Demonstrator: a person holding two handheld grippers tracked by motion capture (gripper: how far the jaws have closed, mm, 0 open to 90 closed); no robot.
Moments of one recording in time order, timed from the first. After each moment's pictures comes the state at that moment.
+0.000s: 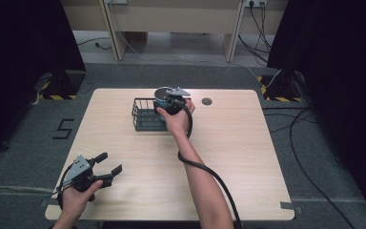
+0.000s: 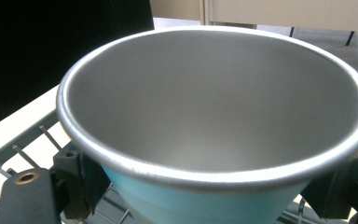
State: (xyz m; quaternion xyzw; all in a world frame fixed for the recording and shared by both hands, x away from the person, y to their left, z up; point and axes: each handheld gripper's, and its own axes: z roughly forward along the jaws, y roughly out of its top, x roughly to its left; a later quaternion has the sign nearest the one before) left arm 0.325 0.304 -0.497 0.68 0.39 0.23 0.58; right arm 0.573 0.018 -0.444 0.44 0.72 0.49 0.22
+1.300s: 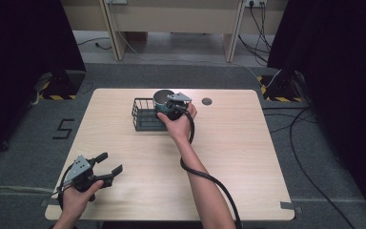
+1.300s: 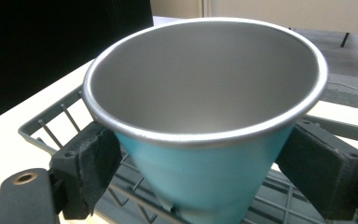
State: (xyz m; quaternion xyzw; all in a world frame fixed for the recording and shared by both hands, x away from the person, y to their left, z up) left arm 0.324 0.303 -0.497 0.68 0.39 0.23 0.58; right arm 0.548 0.012 -0.442 0.44 0.72 0.49 0.23
